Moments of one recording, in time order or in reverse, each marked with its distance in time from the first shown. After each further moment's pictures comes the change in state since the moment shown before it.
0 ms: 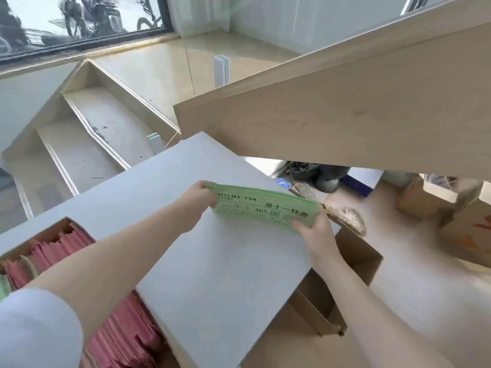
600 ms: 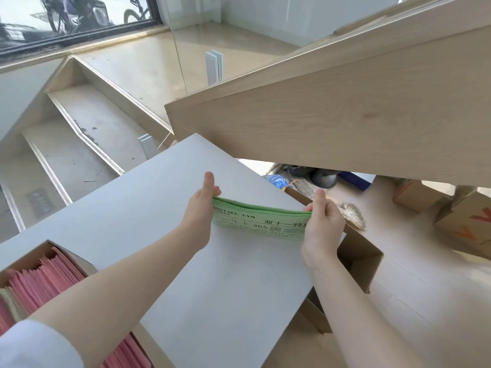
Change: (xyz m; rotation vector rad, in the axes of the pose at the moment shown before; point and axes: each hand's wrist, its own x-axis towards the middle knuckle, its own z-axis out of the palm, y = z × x) left_hand 0.030 -0.010 0.023 -0.345 0.136 -0.038; right_hand 0.032 -0.017 0.031 0.130 0.564 0.010
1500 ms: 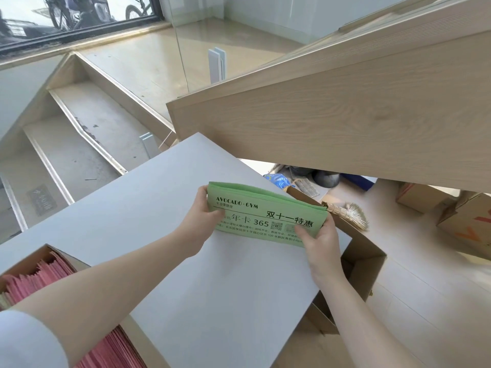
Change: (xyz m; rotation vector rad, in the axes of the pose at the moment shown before) left_hand 0.001 -0.009 -0.019 0.225 -0.228 0.188; right_hand 0.004 0.037 -0.024 -0.066 -0.438 -0.051
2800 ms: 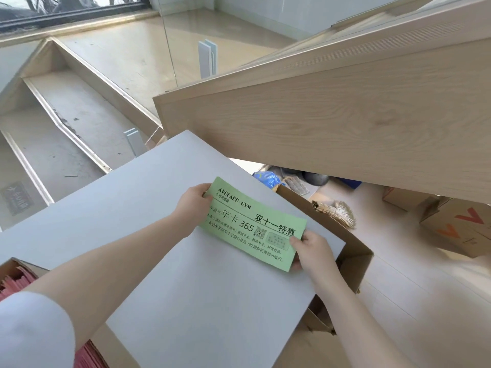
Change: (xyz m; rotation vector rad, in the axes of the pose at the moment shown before) left_hand 0.056 0.003 0.001 0.328 0.116 -0.064; right_hand 0.006 -0.008 -0.002 -0.499 -0.059 0.408
